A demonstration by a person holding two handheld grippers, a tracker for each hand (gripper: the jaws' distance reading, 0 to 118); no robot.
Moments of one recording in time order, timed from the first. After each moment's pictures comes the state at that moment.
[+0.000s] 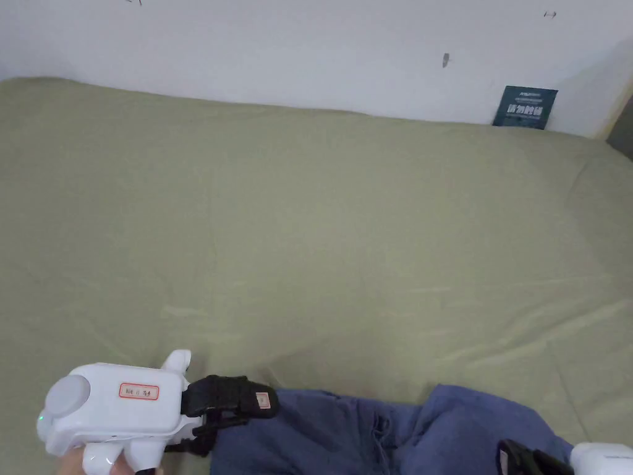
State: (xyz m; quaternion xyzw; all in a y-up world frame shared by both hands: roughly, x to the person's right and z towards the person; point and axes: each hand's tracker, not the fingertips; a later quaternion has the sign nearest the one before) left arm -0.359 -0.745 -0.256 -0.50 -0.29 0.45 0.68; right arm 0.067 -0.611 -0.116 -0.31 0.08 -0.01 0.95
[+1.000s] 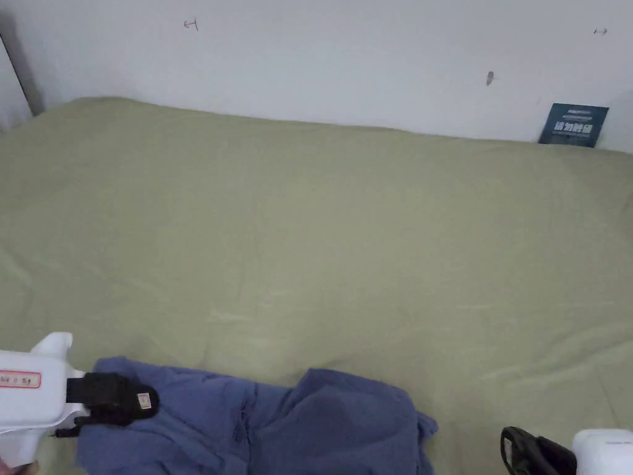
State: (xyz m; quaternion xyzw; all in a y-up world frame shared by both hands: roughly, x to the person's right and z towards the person) left arm -0.470 -0.624 -0.166 -0.48 -0.06 0.36 0.80; right arm 0.042 -0.599 -0.126 -0.28 0.14 0.01 0.95
